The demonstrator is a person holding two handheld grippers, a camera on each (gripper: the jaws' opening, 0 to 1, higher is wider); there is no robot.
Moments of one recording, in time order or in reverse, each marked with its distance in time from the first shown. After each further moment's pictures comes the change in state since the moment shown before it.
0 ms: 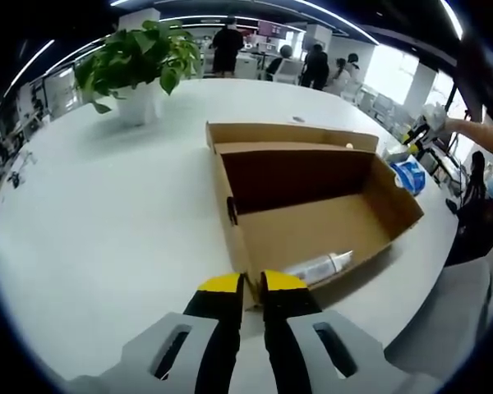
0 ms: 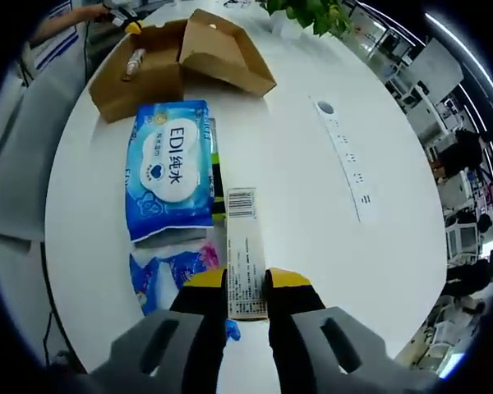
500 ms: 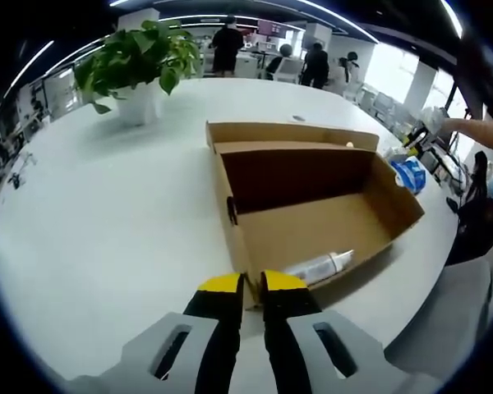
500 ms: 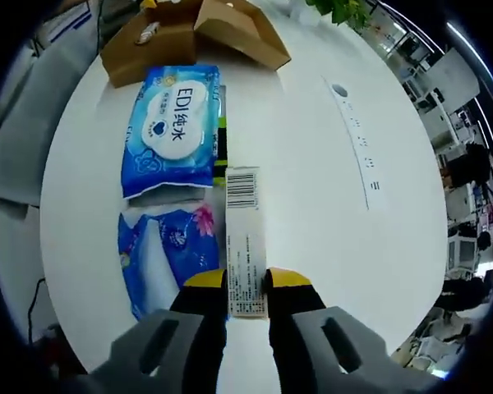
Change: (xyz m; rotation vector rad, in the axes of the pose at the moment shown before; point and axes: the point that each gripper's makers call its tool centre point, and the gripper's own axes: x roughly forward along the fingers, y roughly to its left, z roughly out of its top) left arm 0.000 -0.001 0.000 0.005 0.005 0.004; right arm 0.011 -0.002 -0.033 -0.104 0.094 0.030
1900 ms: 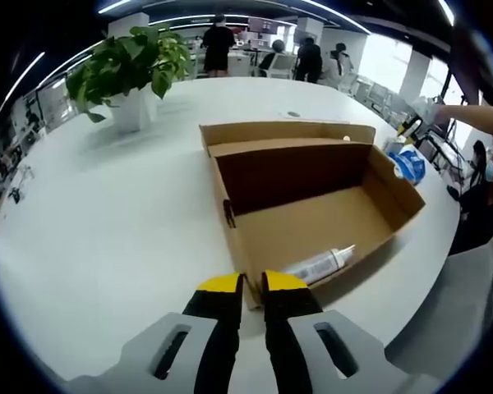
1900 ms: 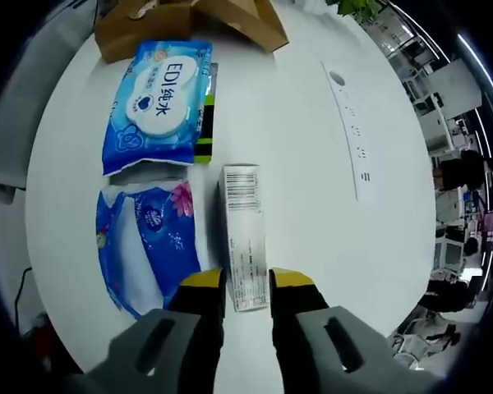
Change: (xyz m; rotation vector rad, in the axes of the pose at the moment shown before) left arm -0.001 -0.001 0.003 0.069 0.015 0.004; right arm -0.004 -0.018 -0.009 -0.024 0.061 -0.081
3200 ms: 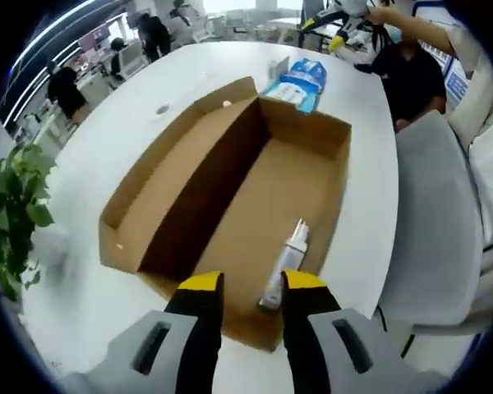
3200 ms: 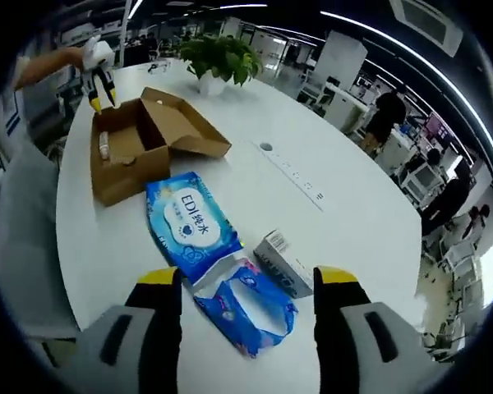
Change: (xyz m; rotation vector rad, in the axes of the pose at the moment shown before) left arm 0.015 -0.059 0.040 0.767 0.310 -0.360; right arm -0.110 0.081 0.062 0.567 -0.411 -0.246
